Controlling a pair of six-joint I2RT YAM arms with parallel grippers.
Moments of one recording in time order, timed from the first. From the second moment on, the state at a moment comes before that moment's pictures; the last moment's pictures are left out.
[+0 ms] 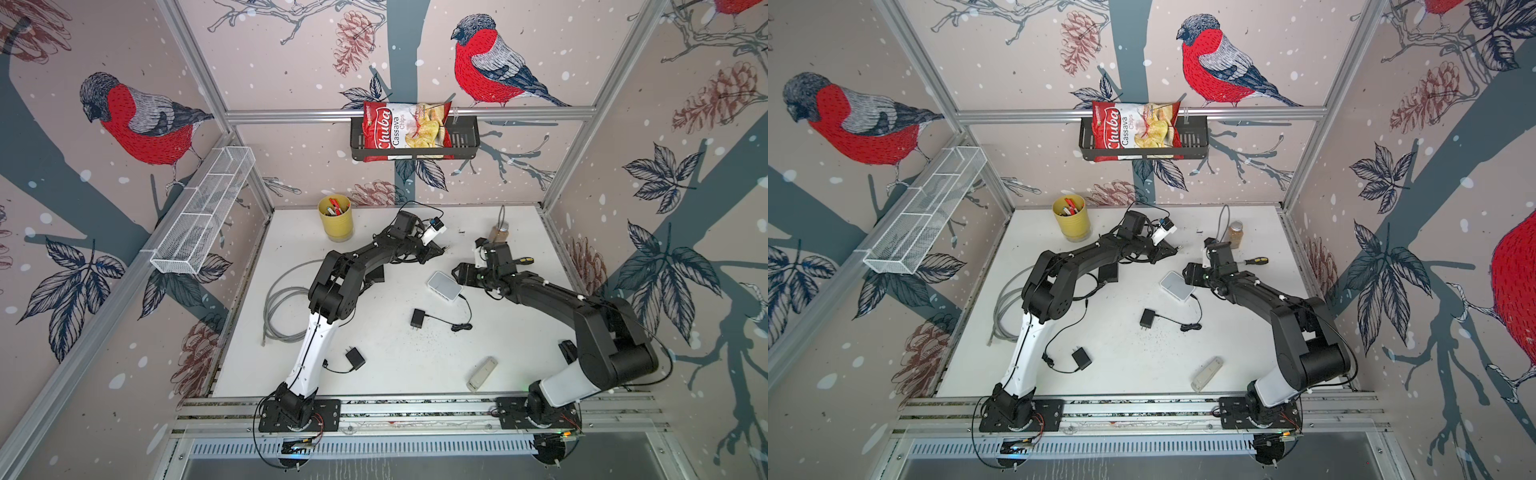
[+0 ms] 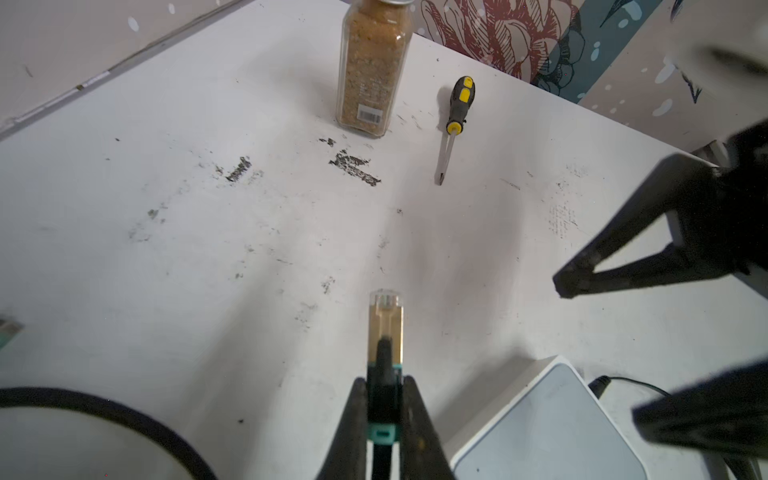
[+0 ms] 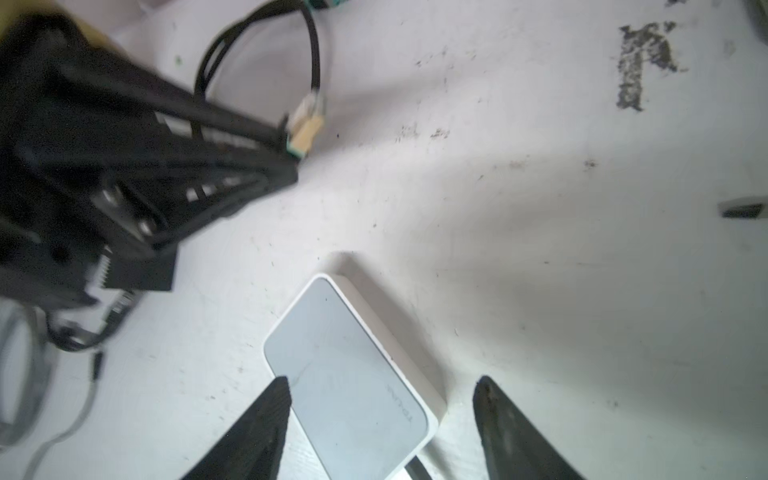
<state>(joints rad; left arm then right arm) -0.54 2.36 1.83 -0.14 0.70 0.26 0.40 1.55 0.83 -0.11 -0.15 0.30</state>
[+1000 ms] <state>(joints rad) -0.50 2.36 1.86 -0.28 0.71 0.35 0.49 1.71 0.87 -0.16 -0.02 -0.03</state>
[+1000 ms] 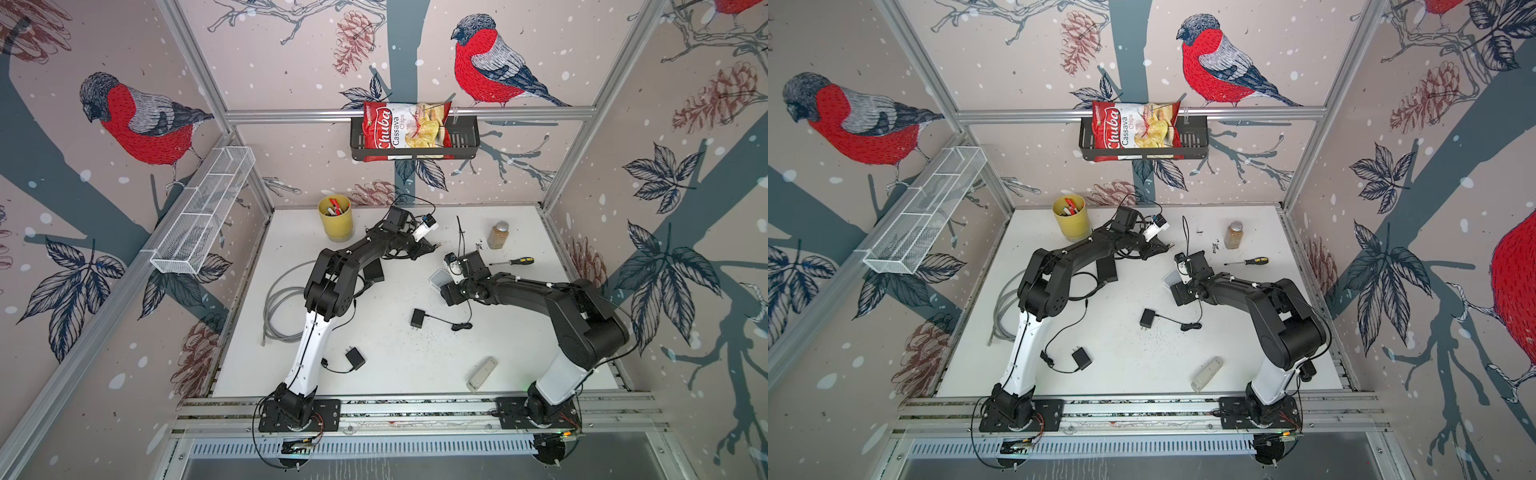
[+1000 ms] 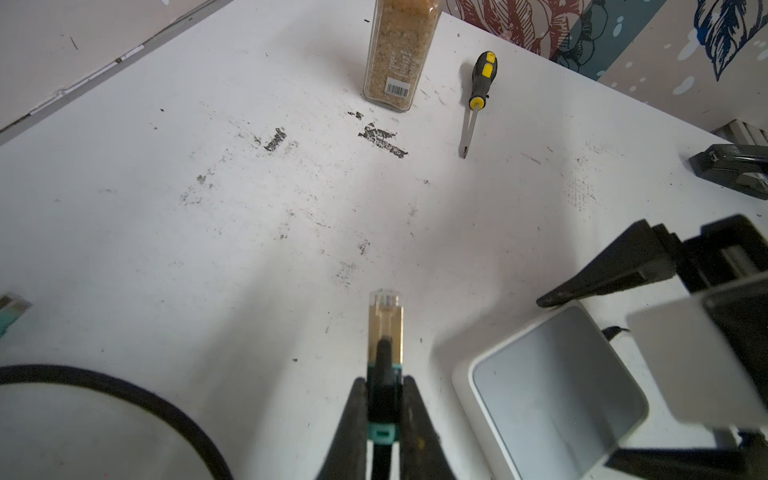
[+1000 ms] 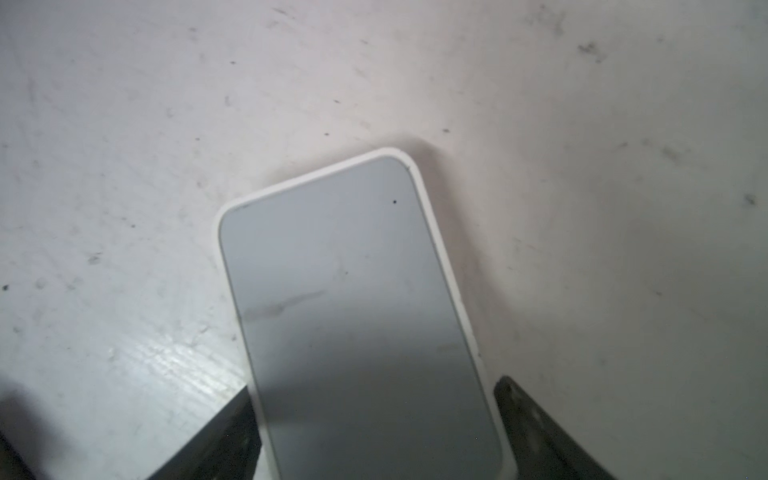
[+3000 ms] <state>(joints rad) -0.72 2.42 1.91 -0.41 0.31 0.60 0.21 1.83 1.01 -0.14 -0.25 0.34</state>
